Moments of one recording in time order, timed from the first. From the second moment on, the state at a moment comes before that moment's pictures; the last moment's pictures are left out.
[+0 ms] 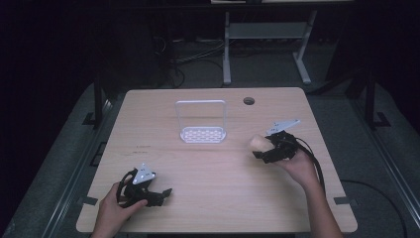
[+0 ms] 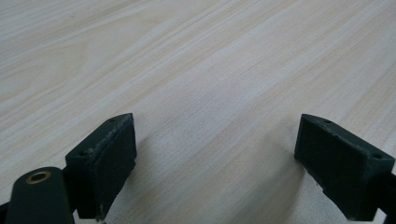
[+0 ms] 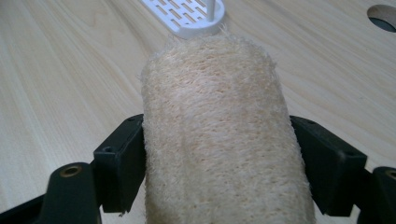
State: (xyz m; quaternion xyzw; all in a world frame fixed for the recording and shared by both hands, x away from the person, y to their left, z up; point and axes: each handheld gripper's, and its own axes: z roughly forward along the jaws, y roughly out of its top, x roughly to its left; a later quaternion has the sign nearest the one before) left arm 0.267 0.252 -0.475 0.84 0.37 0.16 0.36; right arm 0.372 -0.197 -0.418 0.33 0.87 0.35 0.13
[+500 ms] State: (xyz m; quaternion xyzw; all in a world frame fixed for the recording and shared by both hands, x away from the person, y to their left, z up) left arm 0.267 0.253 -0.475 0.84 0.37 0.16 0.36; right arm 0.376 -0.177 -0.417 0.31 0.87 0.36 0.12
